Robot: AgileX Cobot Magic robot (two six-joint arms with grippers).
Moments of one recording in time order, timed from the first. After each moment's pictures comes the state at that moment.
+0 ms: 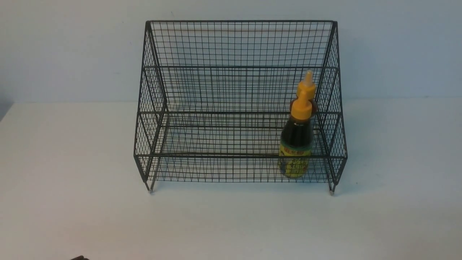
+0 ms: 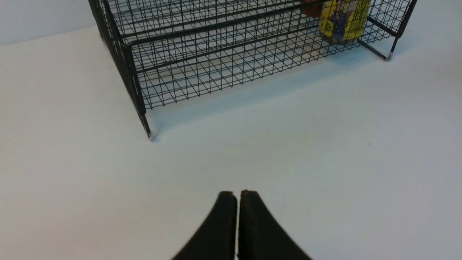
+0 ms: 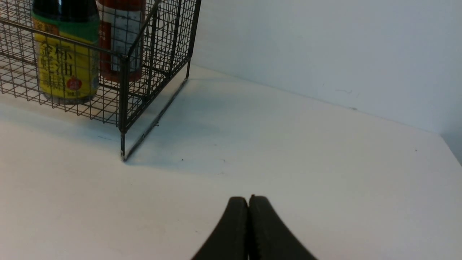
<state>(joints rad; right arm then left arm) 0.07 -0.01 0.03 0.02 0.36 -0.25 -0.69 0.21 -0.11 0.39 0.39 -0.48</state>
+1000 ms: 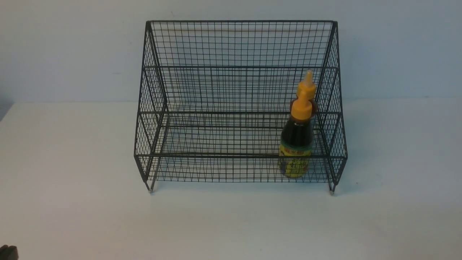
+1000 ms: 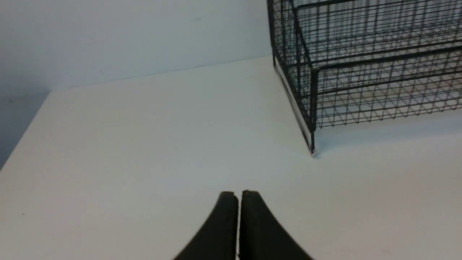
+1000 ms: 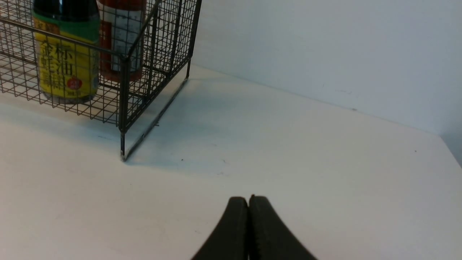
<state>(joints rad) 0.07 -0.01 0.03 0.02 0.36 -0.25 -0.12 -0.01 -0.08 0.10 0.45 -0.02</state>
